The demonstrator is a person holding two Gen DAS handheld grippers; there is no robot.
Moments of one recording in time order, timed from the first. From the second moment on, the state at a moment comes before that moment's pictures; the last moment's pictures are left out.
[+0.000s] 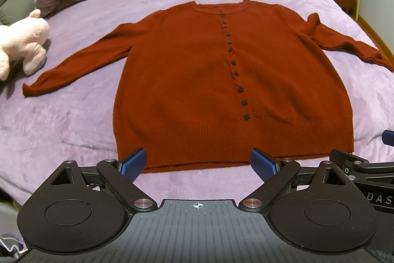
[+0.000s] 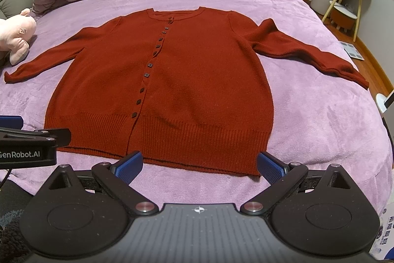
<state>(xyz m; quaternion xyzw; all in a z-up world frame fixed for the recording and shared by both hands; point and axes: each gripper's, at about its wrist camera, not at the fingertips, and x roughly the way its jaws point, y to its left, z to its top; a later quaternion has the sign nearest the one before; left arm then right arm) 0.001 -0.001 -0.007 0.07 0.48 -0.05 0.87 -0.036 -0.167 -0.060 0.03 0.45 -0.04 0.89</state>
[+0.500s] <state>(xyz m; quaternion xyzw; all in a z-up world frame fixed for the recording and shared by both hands) 0.003 -0.001 -0.009 0.07 0.48 -0.05 0.87 -0.035 -0.167 -0.059 0.03 0.45 -0.04 0.89</state>
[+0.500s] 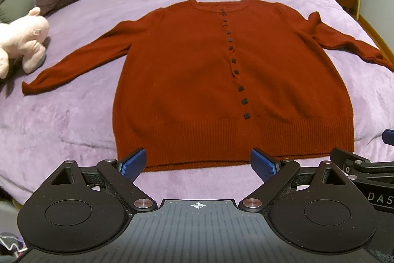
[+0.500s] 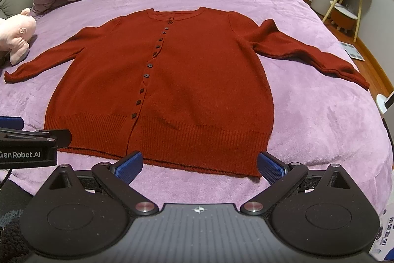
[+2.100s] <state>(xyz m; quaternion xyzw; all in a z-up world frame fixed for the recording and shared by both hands) 0.016 0.008 -0.031 0.06 0.51 -0.04 0.85 -0.037 -0.172 -0.081 0.02 0.42 0.03 0.91</state>
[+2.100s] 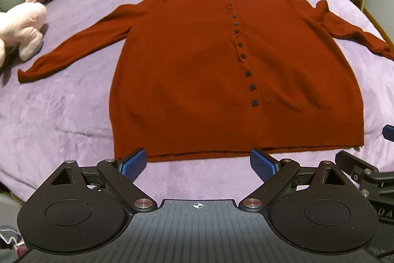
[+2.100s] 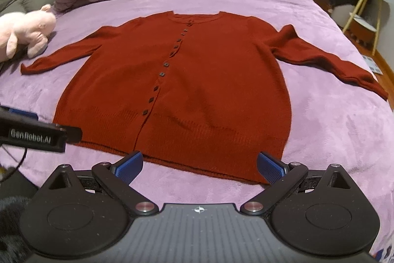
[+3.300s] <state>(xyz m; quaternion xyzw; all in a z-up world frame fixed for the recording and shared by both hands) 0.126 -0.019 -0.076 0.04 0.48 -0.09 0.87 0.097 -0.559 -0.174 0.46 0.19 -0.23 0.83</state>
